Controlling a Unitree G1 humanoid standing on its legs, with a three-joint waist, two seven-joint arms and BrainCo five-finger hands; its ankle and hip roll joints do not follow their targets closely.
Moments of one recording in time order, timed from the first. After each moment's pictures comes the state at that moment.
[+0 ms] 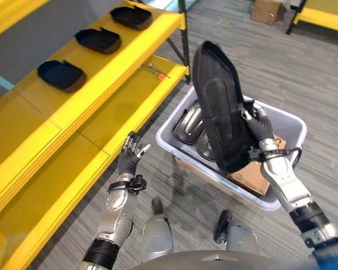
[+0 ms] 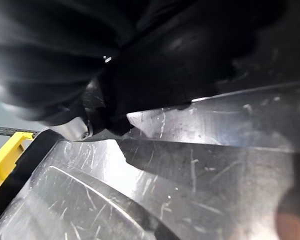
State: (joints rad) left arm 0.04 0.24 -0.19 0.18 -0.62 -0.27 0.15; right arm -0.16 -0.47 0.25 0.10 0.26 -0.21 -0.28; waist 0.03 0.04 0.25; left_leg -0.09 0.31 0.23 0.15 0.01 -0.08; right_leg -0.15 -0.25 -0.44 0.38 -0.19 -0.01
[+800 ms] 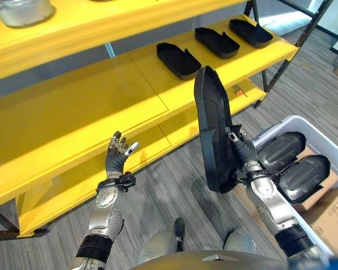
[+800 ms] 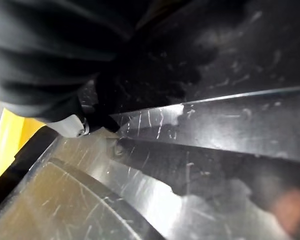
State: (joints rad) left arm 0.01 0.26 -0.08 0.23 -0.57 -0.26 0.18; right arm -0.08 -0.32 0.31 0.10 0.35 -0.16 -0.21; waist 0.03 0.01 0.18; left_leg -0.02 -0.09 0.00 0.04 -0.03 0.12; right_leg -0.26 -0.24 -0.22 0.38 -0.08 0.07
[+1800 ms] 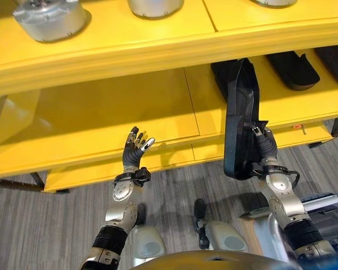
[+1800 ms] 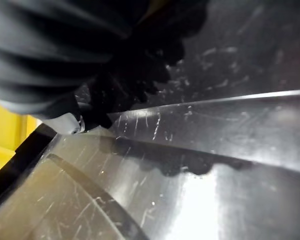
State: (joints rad) left arm -0.06 0.21 -0.14 0.25 -0.58 -0.26 0.16; right arm -0.09 -0.37 0.17 0.18 0.41 -0.20 -0.28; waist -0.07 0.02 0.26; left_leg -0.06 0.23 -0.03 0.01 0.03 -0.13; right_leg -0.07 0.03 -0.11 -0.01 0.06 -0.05
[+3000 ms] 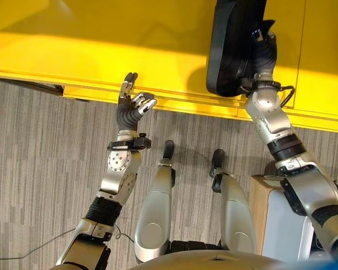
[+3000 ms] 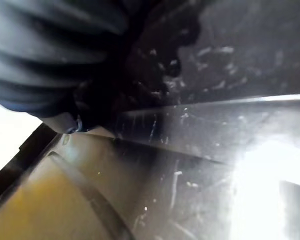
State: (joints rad) left arm -0.27 0.34 -0.21 0.01 -0.55 -0.36 0.23; right arm -0.98 -0.39 0.24 0.51 0.45 -0.21 -0.51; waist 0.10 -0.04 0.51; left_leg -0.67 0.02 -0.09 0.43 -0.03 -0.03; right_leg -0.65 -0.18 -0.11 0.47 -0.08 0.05
